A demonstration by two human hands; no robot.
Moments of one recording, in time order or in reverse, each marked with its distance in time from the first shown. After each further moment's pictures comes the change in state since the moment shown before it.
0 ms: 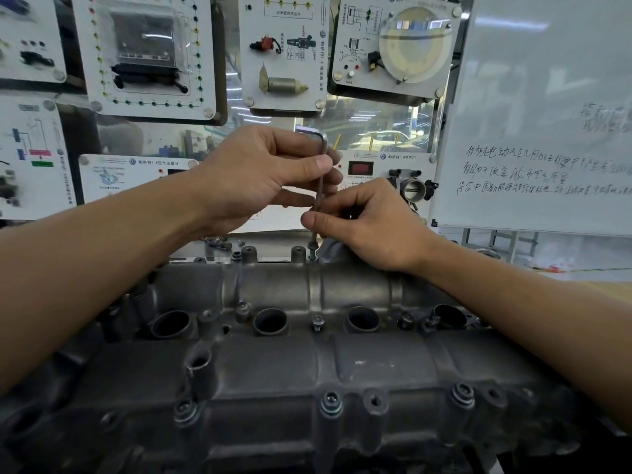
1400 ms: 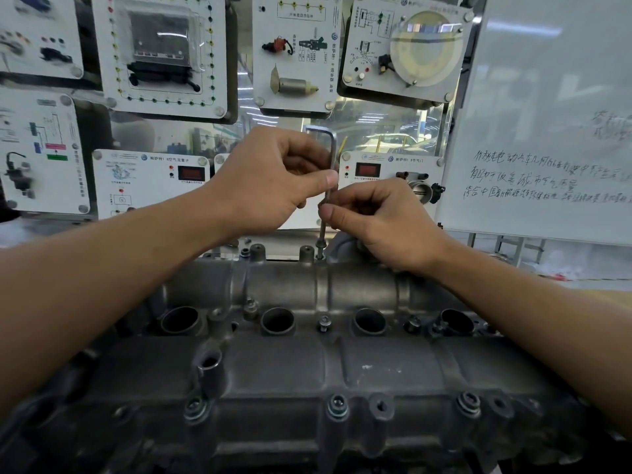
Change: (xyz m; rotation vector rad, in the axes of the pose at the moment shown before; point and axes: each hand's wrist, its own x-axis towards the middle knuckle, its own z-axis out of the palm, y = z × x) left_hand -0.014 0.002 0.008 0.394 0.169 0.163; right_hand -0.004 -0.004 -0.003 0.111 0.041 0.007
